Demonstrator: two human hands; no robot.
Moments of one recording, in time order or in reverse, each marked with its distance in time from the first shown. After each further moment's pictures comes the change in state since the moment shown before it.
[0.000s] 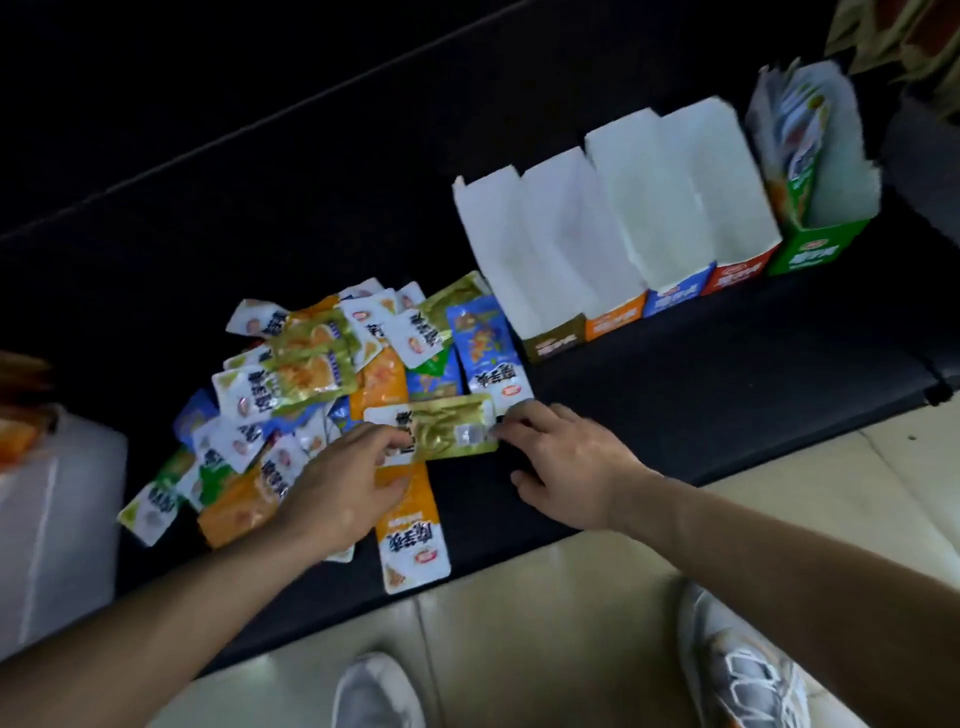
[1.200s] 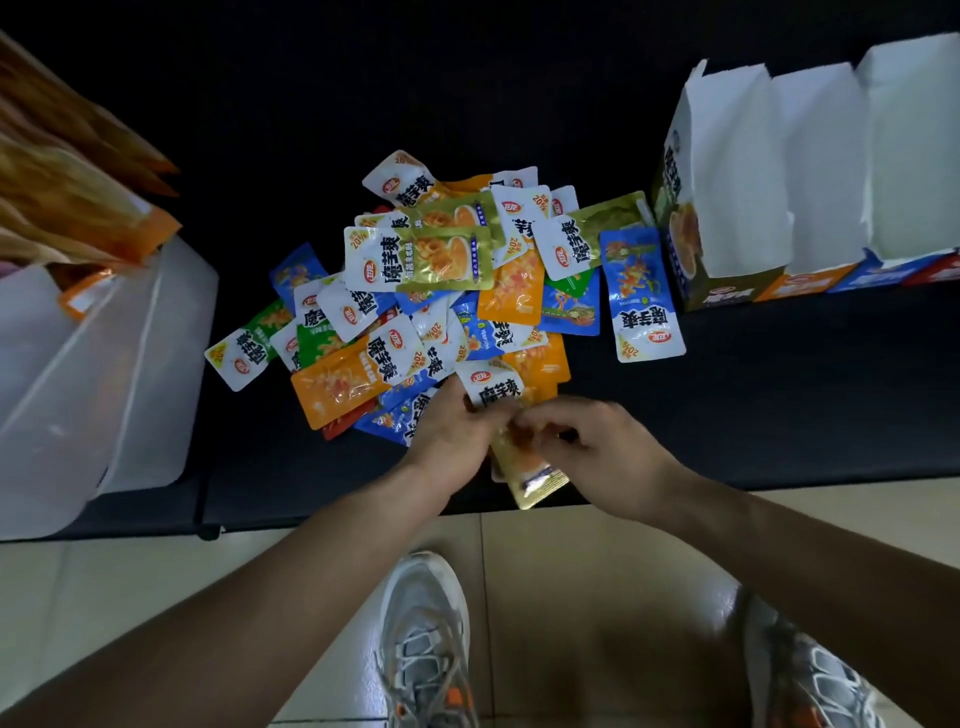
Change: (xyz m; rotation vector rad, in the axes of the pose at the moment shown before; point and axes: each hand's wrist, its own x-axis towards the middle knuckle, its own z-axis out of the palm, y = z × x) left_hand -0.034 -0.024 0.047 -1.123 0.113 -0.377; right_hand 0.027 -0.101 0.041 0.547 -0.093 0.053
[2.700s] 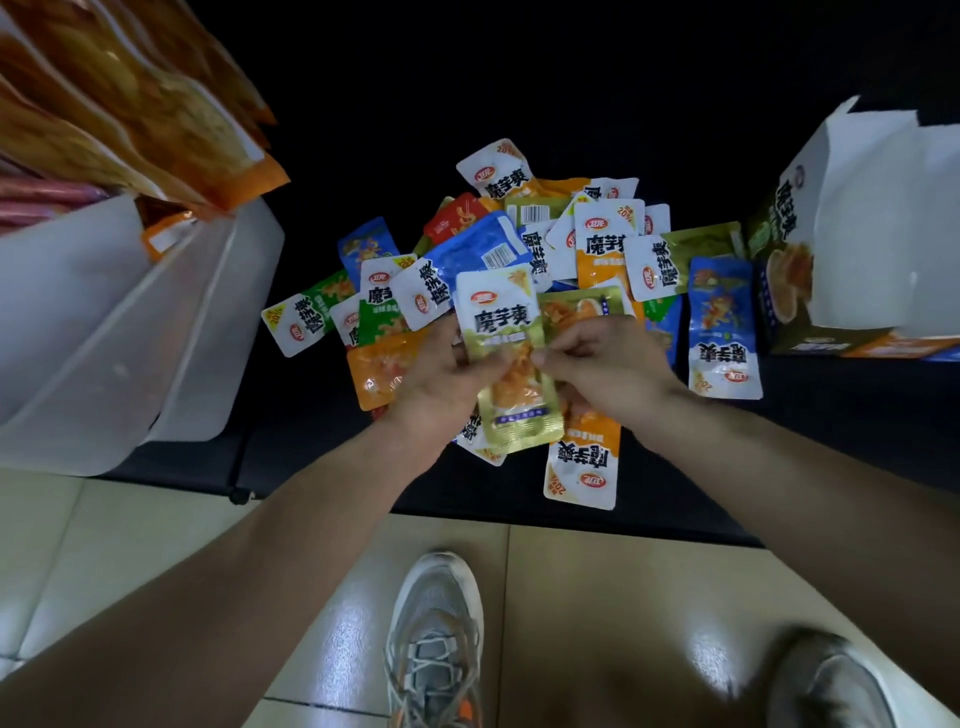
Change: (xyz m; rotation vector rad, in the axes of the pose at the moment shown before) left_hand 0.024 0.004 -0.064 -0.313 0.128 0.061; right_hand 0.092 -0.050 0.001 0.163 0.145 0.201
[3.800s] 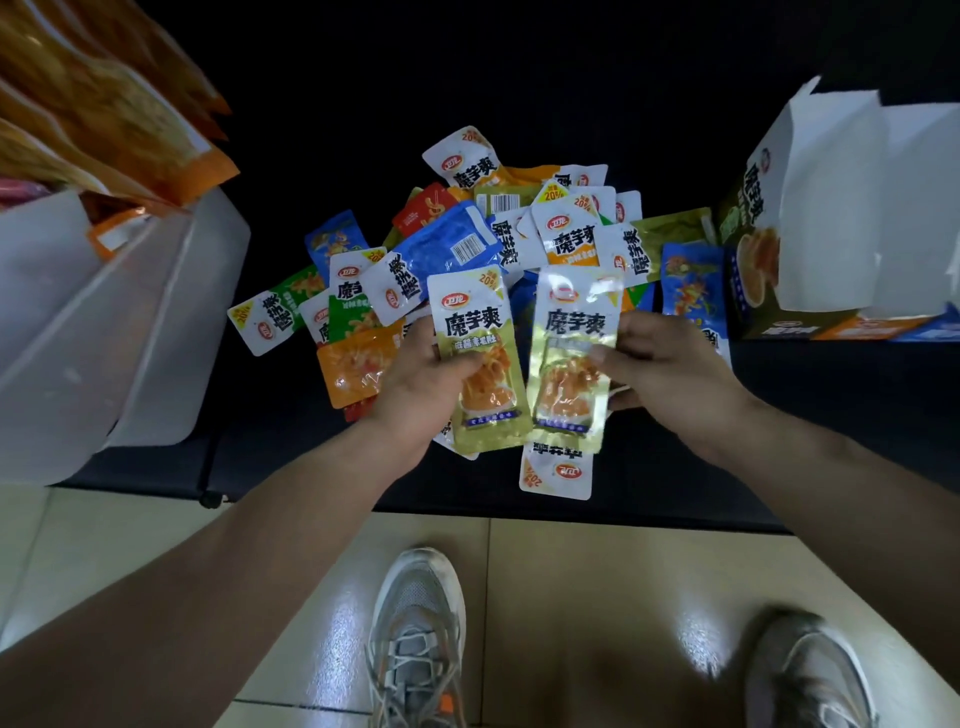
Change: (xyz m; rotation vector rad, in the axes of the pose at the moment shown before) left_hand -0.002 0.001 0.012 0.063 0.033 -0.035; right_hand -0.018 0.036 -0.052 0.116 -0.013 0.003
